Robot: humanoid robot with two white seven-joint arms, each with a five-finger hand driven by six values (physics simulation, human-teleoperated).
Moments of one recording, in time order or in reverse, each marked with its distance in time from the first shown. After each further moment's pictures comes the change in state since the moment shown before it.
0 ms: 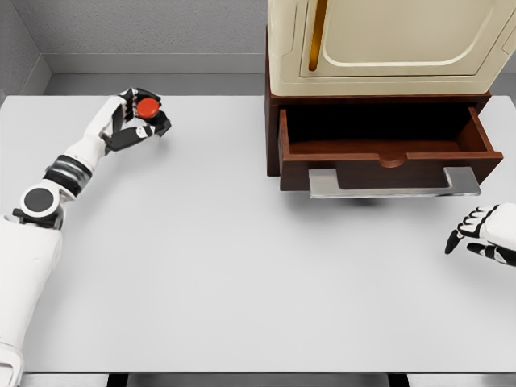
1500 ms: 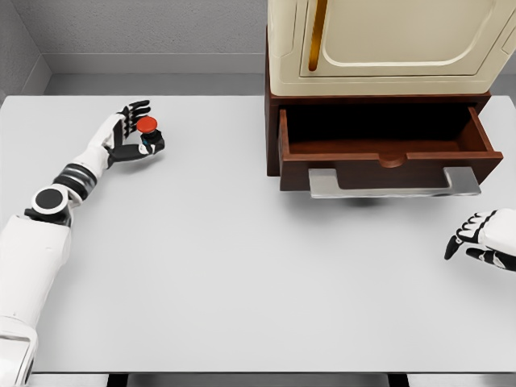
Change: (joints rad) left arm -0.106 -0.054 -0.007 0.318 0.020 0.033 0.007; right arm 0.014 -0.002 0.003 -0.002 0.003 0.000 0.005
